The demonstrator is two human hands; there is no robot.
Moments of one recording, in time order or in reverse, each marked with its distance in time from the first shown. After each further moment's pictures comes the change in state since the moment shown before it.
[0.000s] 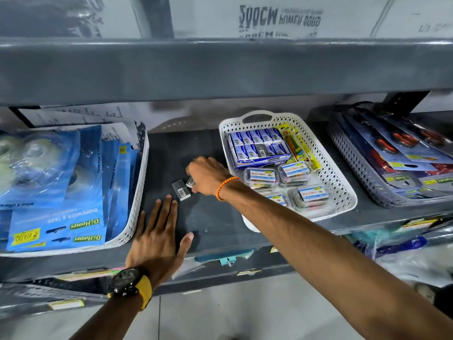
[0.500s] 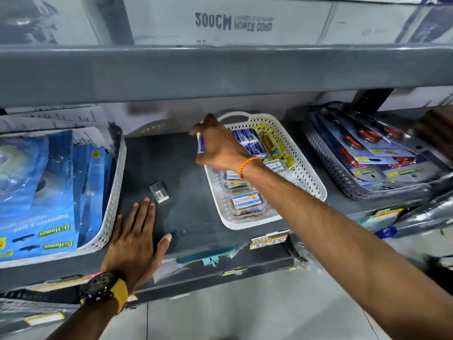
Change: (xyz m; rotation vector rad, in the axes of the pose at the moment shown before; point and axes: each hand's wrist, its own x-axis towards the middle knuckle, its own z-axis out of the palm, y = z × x) left_hand -0.003 -0.001 -0.002 0.003 0.017 0.021; right_hand -0.035 0.062 -0.072 0.251 0.262 0.081
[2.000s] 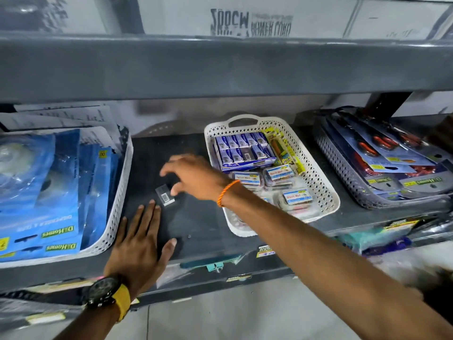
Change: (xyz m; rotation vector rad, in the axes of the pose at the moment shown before) left_hand 0.002 0.001 0.004 -0.001 0.021 -0.002; right_hand -0.004 -0.039 0.056 -0.011 -0.210 -0.275
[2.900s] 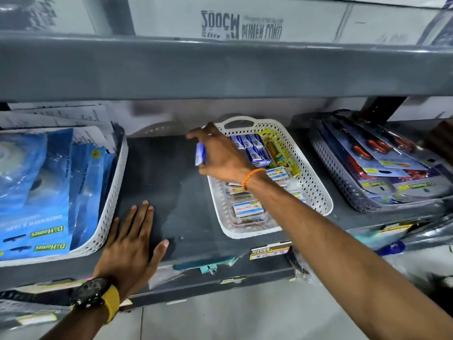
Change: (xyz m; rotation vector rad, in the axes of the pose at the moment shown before) left_hand -0.002 -0.002 -0.001 0.010 0.025 0.022; right_hand -0.023 0.046 -0.041 0.109 0.239 0.139
